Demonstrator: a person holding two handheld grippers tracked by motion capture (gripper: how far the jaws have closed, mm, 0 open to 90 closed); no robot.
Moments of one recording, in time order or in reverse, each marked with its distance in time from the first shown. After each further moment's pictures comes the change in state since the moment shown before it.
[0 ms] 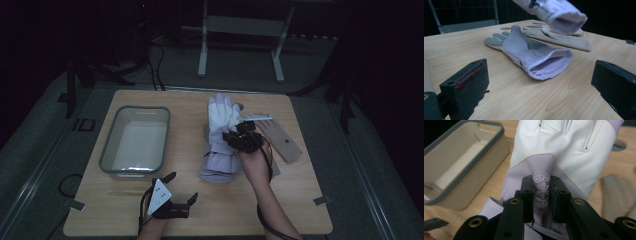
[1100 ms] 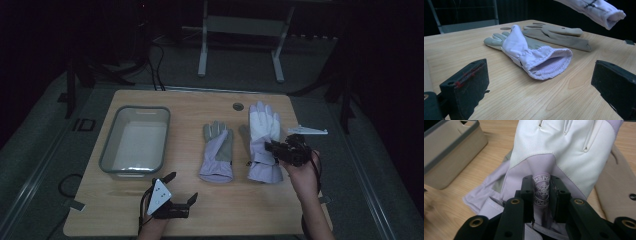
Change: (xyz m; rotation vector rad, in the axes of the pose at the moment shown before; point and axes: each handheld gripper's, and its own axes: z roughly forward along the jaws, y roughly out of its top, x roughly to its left) left arm 0.000 0.000 0.000 -0.002 0.001 0.000; right arm -0.095 -0.046 -0.078 -0.033 -0.016 0.024
